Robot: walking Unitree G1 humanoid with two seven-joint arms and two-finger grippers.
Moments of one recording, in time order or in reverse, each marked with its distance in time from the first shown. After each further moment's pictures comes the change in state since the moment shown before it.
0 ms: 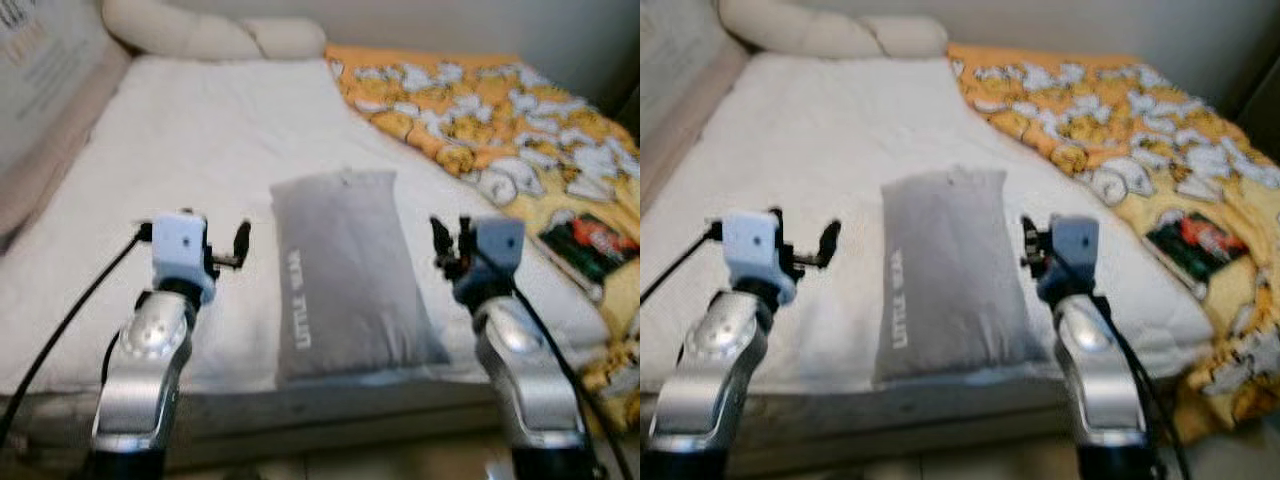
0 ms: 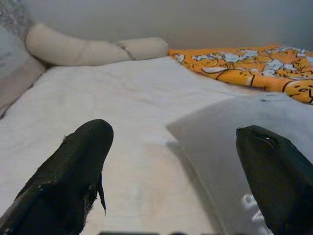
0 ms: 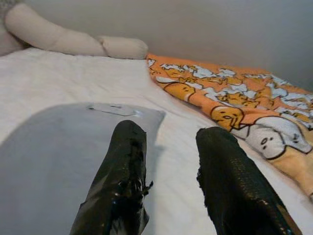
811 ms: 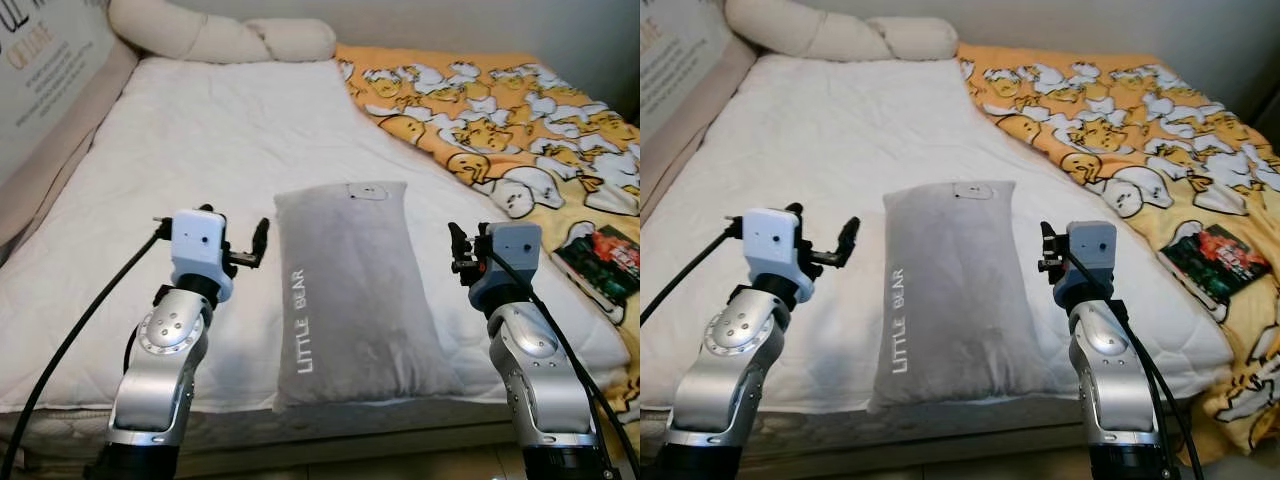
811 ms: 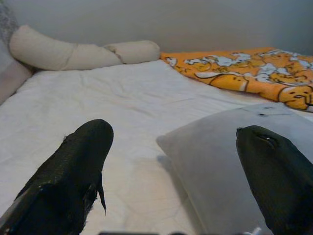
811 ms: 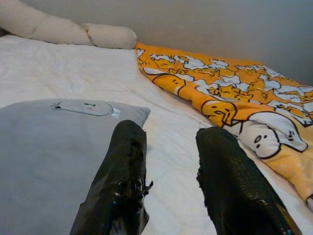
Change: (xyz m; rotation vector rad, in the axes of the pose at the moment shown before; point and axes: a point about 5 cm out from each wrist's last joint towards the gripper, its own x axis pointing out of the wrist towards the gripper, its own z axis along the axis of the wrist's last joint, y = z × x) left arm 0.004 -0.011 0.003 -0.001 -0.025 -0.041; right arm -0.001 -0.015 -0.009 -0.009 0.031 -0.055
